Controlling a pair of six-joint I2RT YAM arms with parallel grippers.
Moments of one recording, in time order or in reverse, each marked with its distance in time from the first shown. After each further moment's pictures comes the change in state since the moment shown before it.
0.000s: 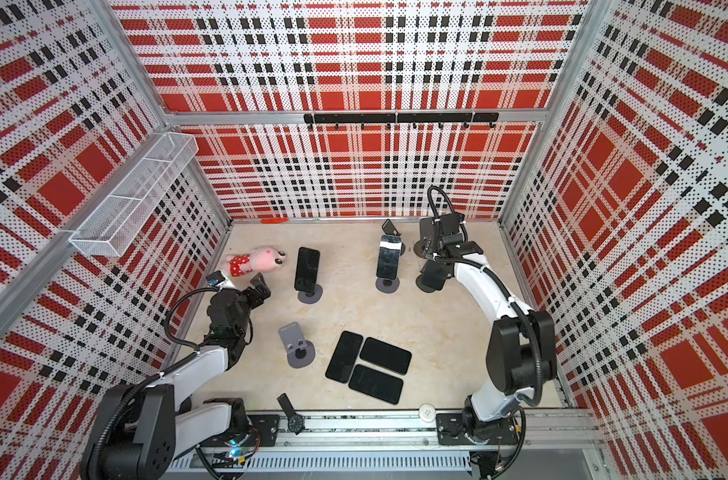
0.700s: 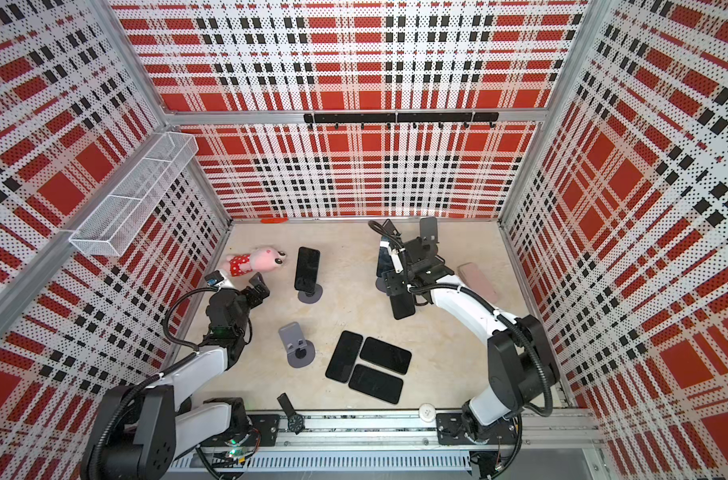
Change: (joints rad) left arm 0.008 -0.010 0.000 -0.001 0.000 -0.001; right arm 0.282 -0.021 -0.171 0.074 -0.268 -0.384
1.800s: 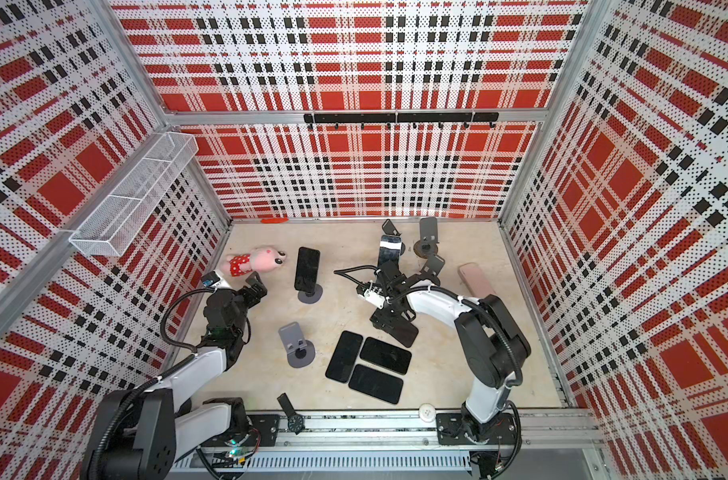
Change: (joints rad) left arm 0.018 -0.015 -0.001 0.000 -0.003 -0.026; right arm 0.119 0.196 -0.018 -0.151 -0.131 -0.504
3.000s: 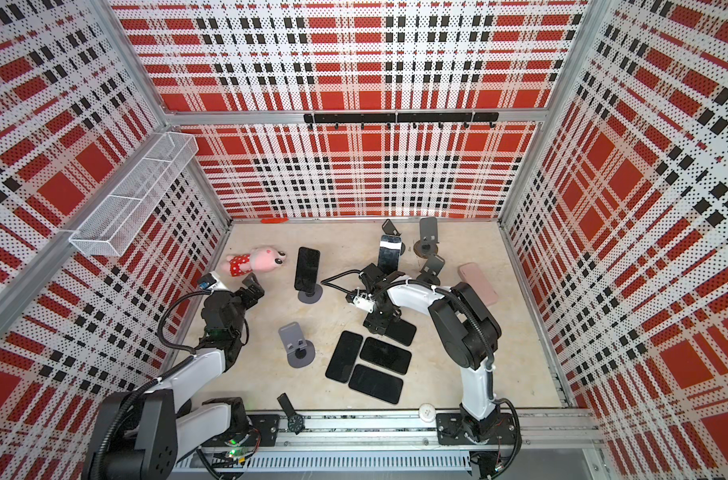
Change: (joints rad) left arm 0.027 -0.008 -0.016 0.000 0.008 -0.019; right arm 0.059 0.175 0.150 -0.093 0.062 -0.062
